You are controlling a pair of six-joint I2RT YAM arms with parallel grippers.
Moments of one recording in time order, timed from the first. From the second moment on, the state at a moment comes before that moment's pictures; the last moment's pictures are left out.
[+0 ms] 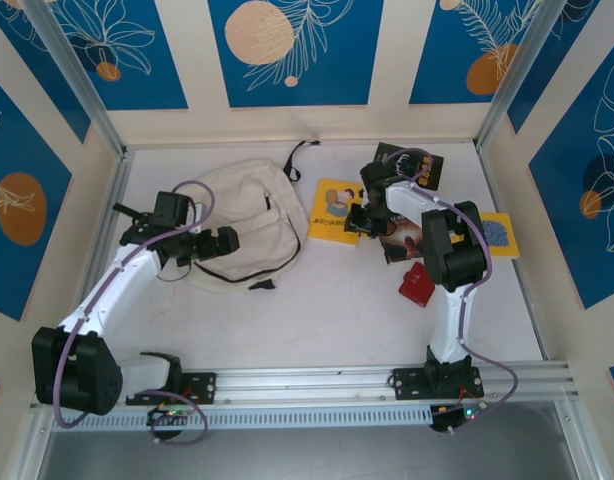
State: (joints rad) left arm -0.18 1.24 0.96 -0.75 0.27 -0.39; right arm 0.29 2.04 1.44 -0.74 -0.25 0.46
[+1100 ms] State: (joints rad) left arm -0.36 1.26 0.96 -0.72 0.32 -0.42; right arm 0.43 1.53 0.83 -0.66 -0.25 0.64
